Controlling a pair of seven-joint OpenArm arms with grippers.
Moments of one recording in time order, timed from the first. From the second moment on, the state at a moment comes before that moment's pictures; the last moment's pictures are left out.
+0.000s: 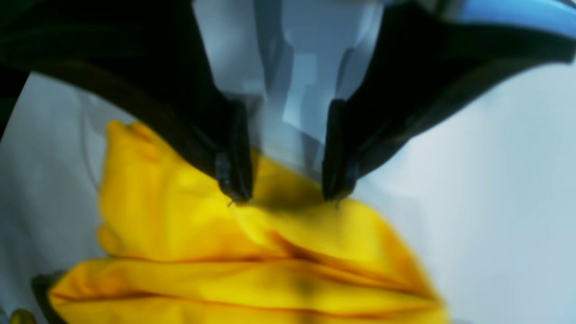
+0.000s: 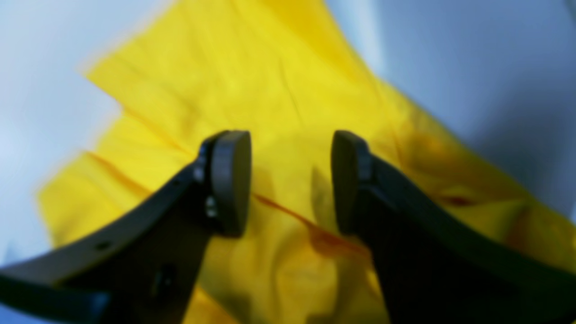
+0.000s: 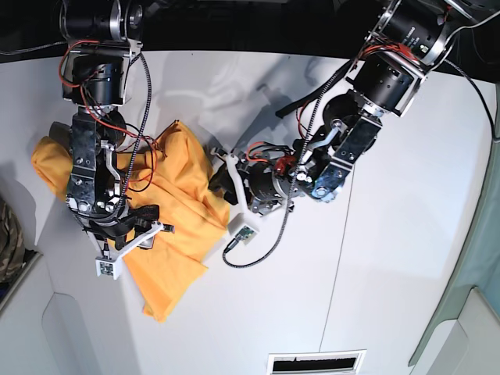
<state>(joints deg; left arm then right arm) -16.5 -6.3 31.1 63.5 -25.7 -18.5 31.3 17.8 -0.7 6.7 65.1 1.1 3.9 -38.5</state>
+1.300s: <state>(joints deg) -13.5 -22.0 14.2 60.3 -46.0 -32.5 37.9 14.1 3.9 0.2 67.8 4.6 12.5 -31.3</state>
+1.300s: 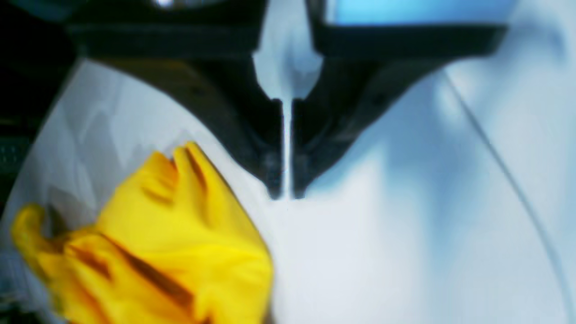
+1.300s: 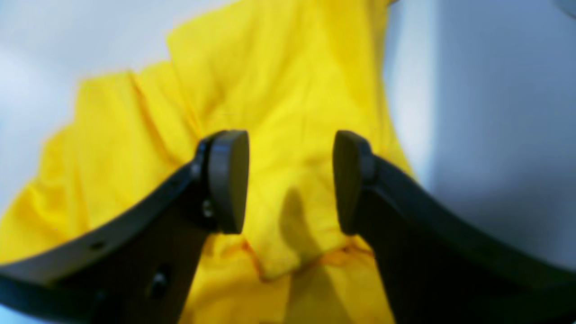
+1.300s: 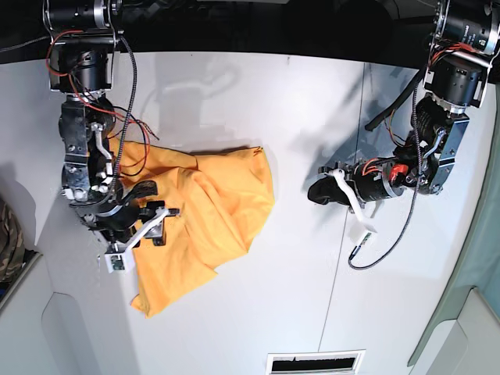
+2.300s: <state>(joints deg) -13.6 -15.0 24.2 59.1 -29.8 -28.2 32.8 16.9 9.2 11.0 87.4 -3.8 1.5 -36.6</state>
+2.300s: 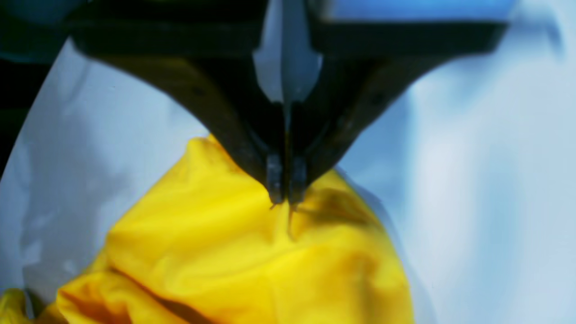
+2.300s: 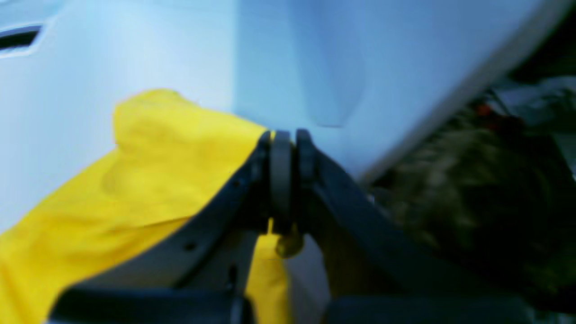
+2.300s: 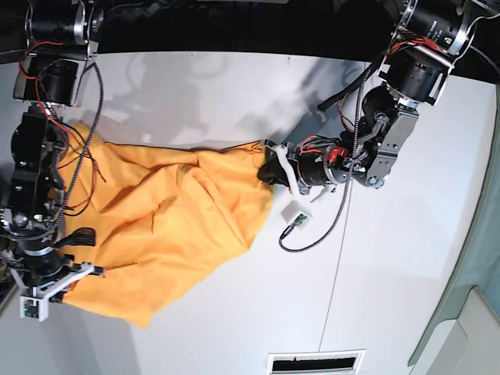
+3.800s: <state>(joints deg) -3.1 -21.5 23.0 77.8 -37.2 -38.6 39.9 -3.9 -4.4 21.3 82.1 23.1 14.5 -40.9</state>
